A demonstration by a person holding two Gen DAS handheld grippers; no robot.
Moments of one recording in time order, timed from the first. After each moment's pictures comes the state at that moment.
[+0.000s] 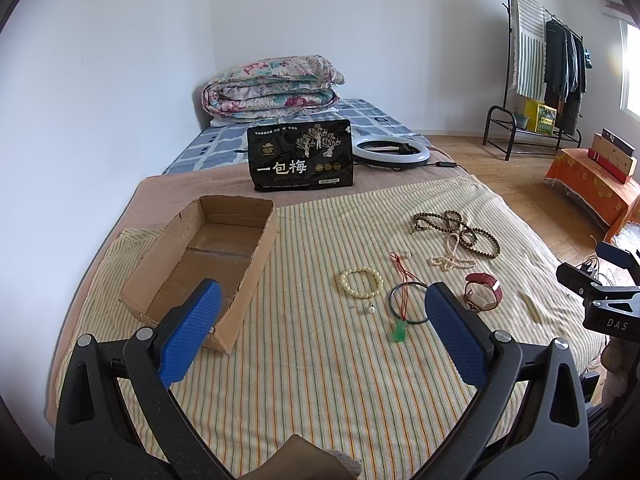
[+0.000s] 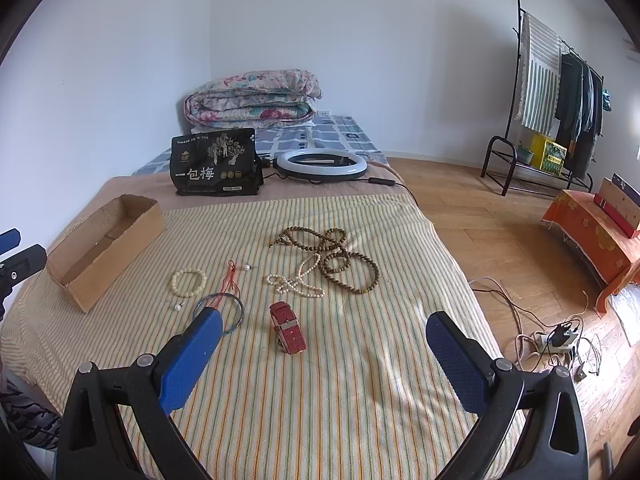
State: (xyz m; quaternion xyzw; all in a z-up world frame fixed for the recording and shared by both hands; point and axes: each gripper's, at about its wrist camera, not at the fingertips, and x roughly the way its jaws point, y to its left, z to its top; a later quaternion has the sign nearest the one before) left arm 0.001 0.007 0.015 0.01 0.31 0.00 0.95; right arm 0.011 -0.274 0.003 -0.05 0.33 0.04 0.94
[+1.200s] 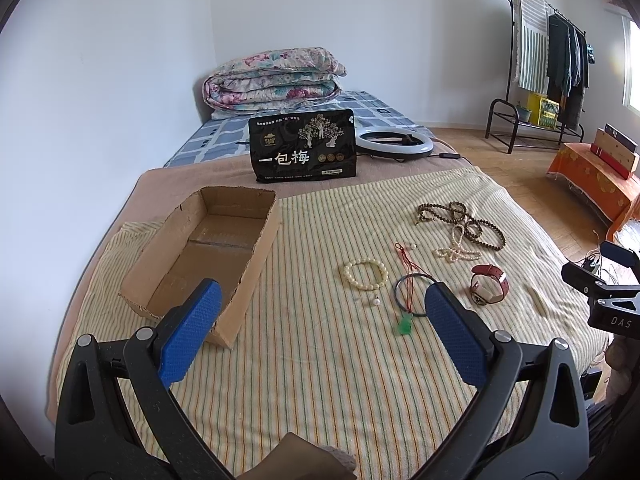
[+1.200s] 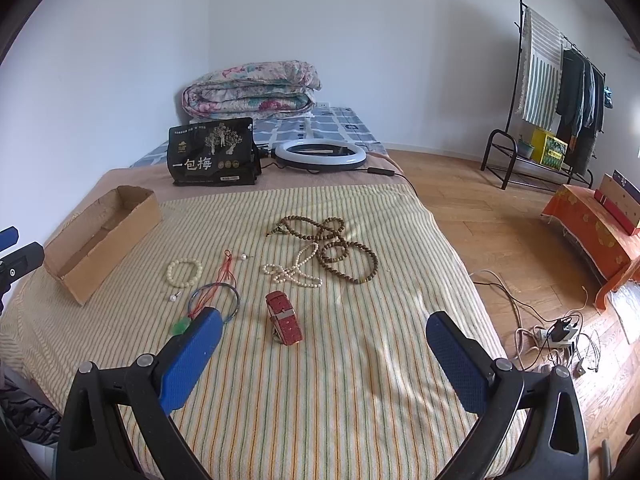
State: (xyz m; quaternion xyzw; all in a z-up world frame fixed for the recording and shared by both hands) left arm -0.002 0.013 0.008 0.01 0.32 0.00 0.95; right arm 0.012 -0.277 -0.005 -0.05 0.34 0.04 0.94
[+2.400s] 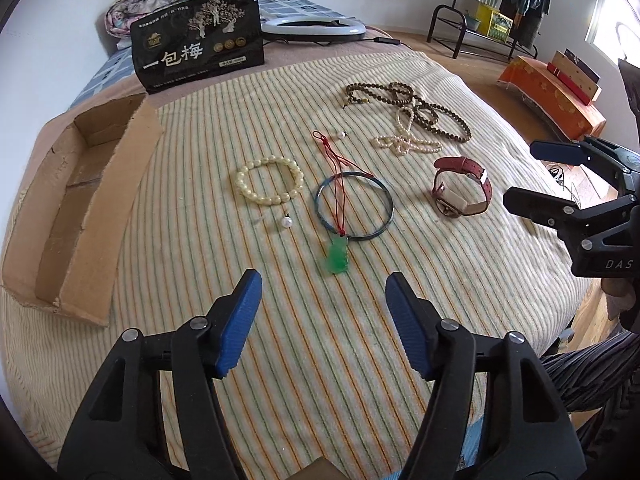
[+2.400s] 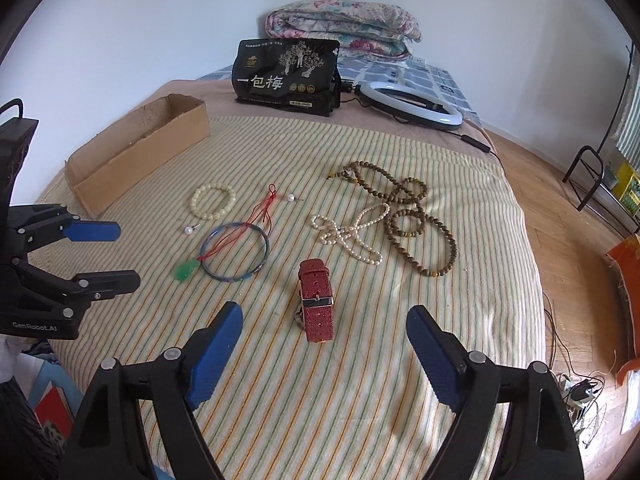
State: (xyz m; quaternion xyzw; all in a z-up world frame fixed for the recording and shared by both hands) left arm 0.070 -0.049 -0.098 0.04 0.49 -0.12 0.86; right arm 0.082 -0.258 -0.061 -0.14 0.44 0.19 0.87
